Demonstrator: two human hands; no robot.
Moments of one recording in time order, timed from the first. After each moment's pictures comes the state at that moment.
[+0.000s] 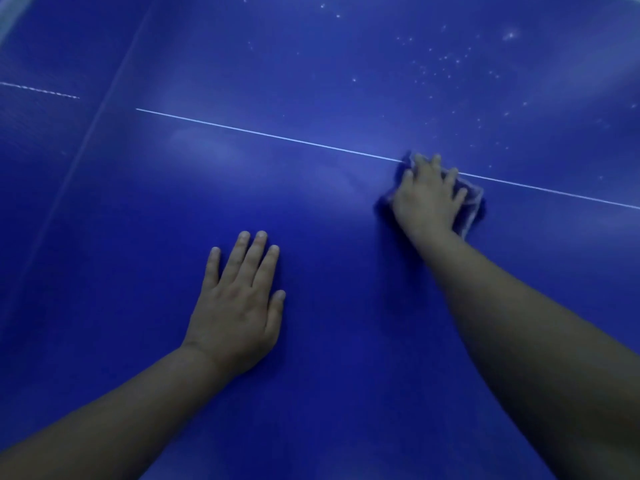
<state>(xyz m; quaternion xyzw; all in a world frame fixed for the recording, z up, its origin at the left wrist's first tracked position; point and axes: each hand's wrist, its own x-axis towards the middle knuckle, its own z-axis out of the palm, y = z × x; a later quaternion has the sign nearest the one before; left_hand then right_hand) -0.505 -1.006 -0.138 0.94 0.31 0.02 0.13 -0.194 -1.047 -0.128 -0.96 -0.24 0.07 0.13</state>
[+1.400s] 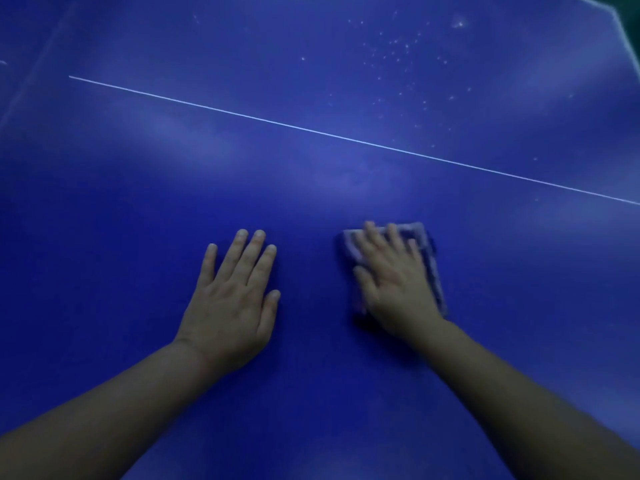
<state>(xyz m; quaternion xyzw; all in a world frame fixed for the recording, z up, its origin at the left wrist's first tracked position) -0.471 -1.081 -0.132 0.95 0.28 0.02 0.13 -0.247 -1.224 -0.125 -0.85 -0.50 0.13 0.07</state>
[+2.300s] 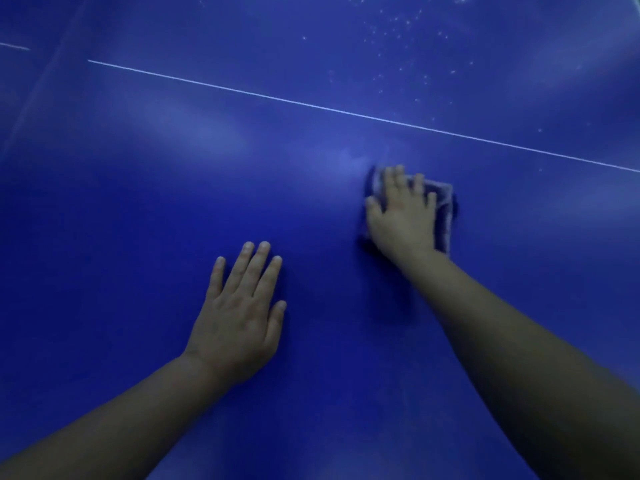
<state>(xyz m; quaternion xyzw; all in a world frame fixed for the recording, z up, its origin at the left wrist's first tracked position) -0.508 -1.136 -0.132 0.95 0.28 0.02 0.15 -0.223 -1.187 -0.129 -0.93 -0.35 0.09 0.06</state>
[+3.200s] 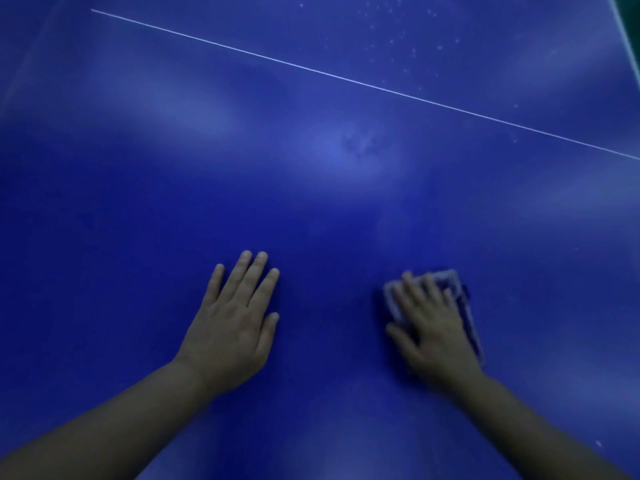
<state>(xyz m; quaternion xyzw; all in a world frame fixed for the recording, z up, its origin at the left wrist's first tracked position) -0.574 -1.206 -0.136 0.96 0.24 -0.01 0.15 -0.325 -1.429 -0.121 -0.85 -0.52 0.12 0.01</state>
